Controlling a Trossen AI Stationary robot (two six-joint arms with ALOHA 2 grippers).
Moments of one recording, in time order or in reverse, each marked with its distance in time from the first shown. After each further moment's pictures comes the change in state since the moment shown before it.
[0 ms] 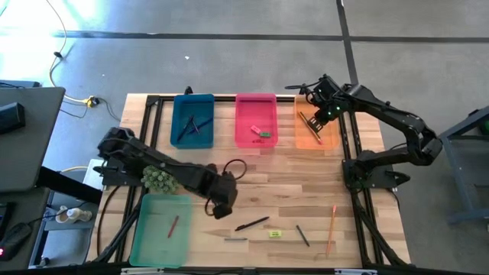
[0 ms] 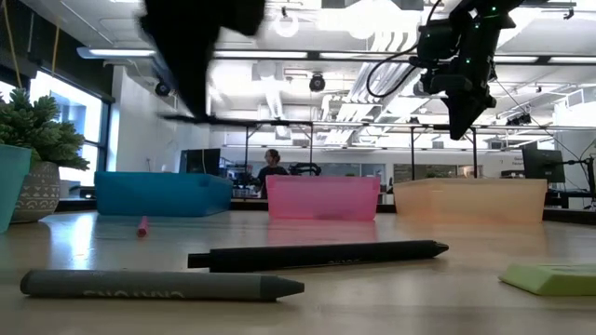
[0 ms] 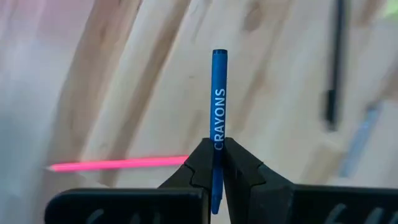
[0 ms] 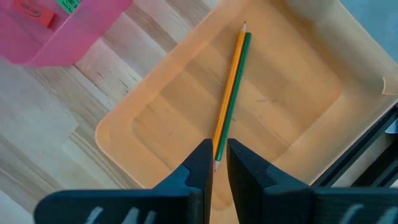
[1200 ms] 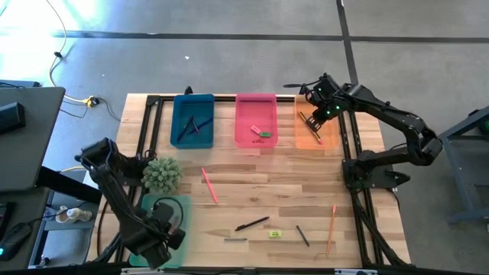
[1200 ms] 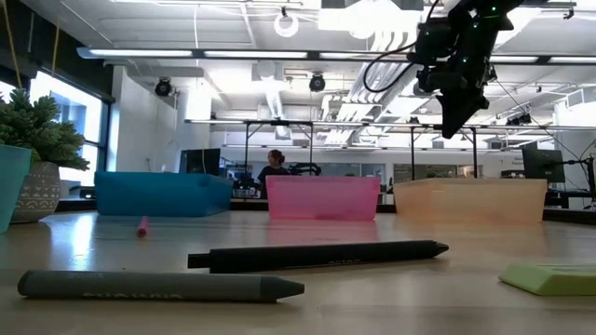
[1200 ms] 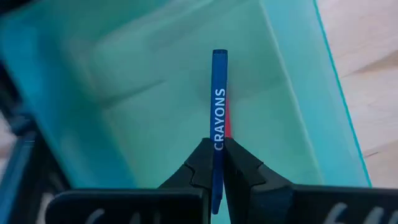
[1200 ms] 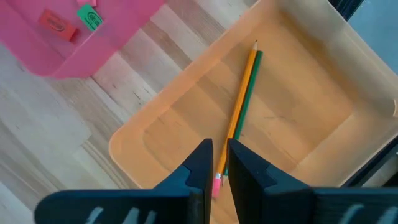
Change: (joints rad) left arm -0.648 -0.032 -0.097 -0.318 0.101 -1.410; right arm 0.000 0.000 0.000 0.049 -0.039 -0.027
